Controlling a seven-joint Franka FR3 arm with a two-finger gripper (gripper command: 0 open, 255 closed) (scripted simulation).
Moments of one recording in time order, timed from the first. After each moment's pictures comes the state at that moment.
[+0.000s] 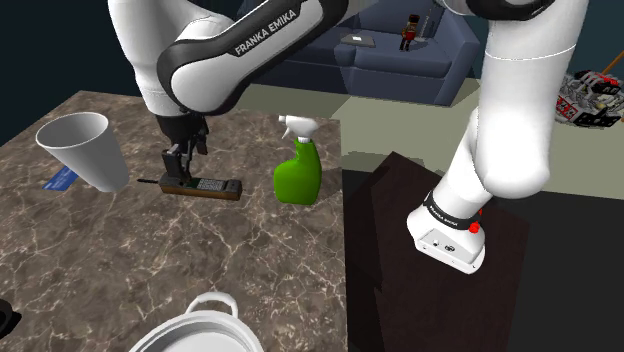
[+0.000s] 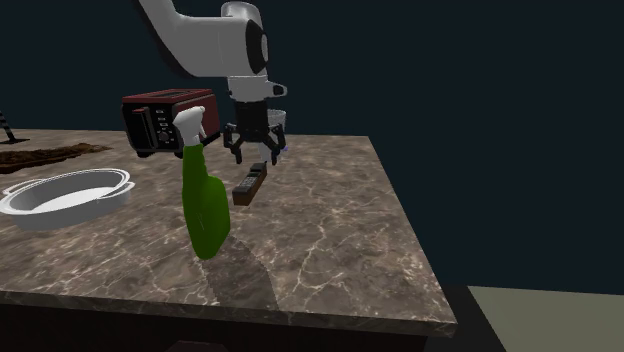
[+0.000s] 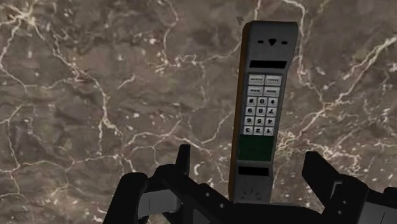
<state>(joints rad) 0.38 0.39 0.32 -1.77 -0.14 2.16 0.14</state>
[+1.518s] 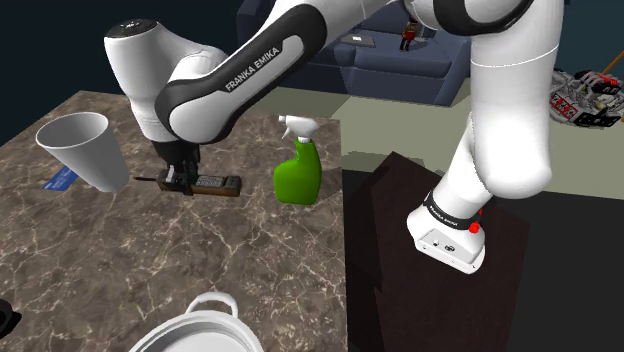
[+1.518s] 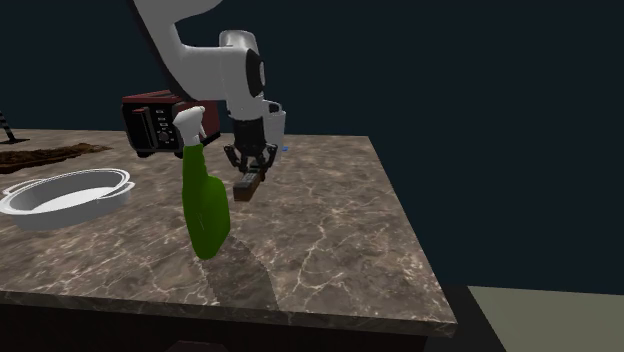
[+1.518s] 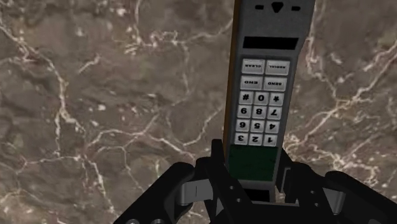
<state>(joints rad) 0.42 0.50 0.31 -1.73 -0.19 2.22 0.16</state>
